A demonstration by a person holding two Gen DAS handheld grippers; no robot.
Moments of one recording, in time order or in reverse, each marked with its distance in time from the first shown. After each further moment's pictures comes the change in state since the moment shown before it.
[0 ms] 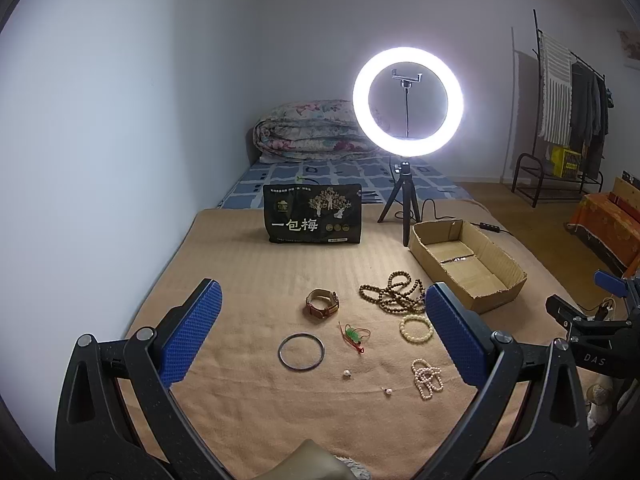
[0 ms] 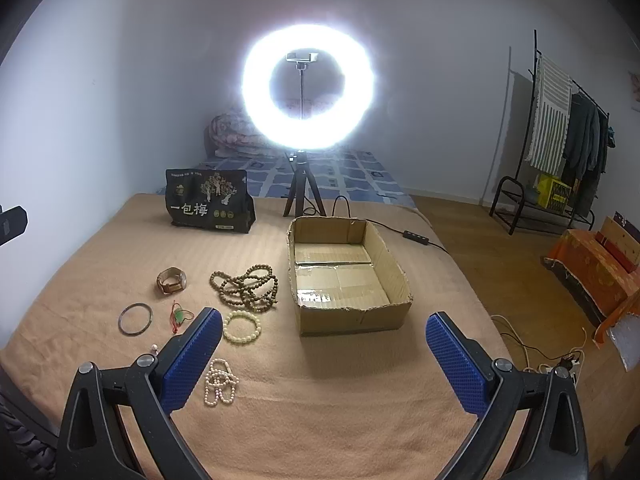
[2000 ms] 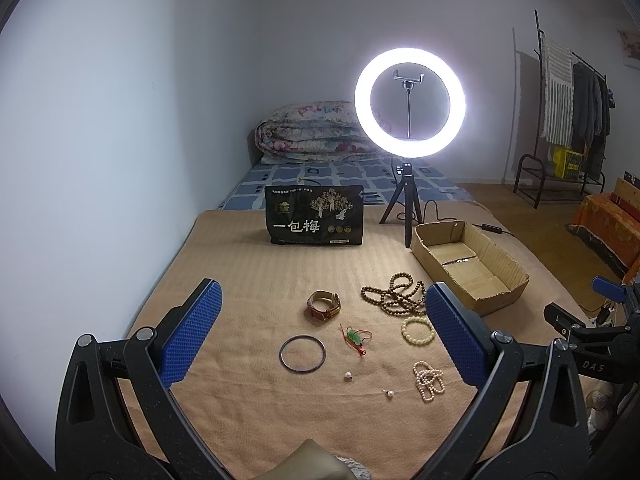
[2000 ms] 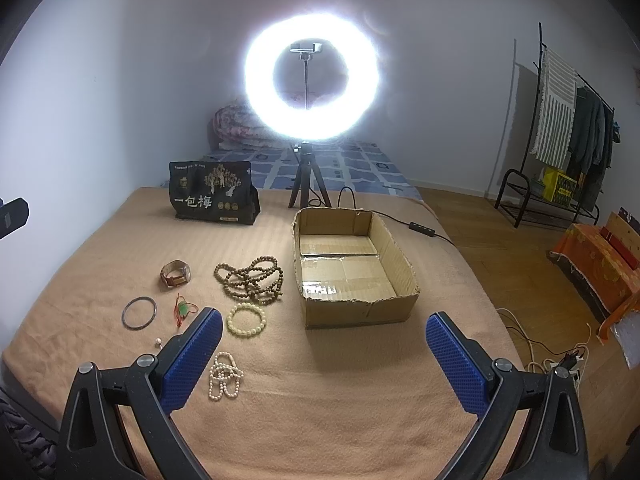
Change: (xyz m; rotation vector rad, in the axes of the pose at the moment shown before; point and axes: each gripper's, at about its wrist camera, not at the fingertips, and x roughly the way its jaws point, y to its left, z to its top) left arm -0.015 0.001 -0.006 0.001 -0.018 0.007; right arm 0.001 0.000 -0.002 0.004 0.029 0.018
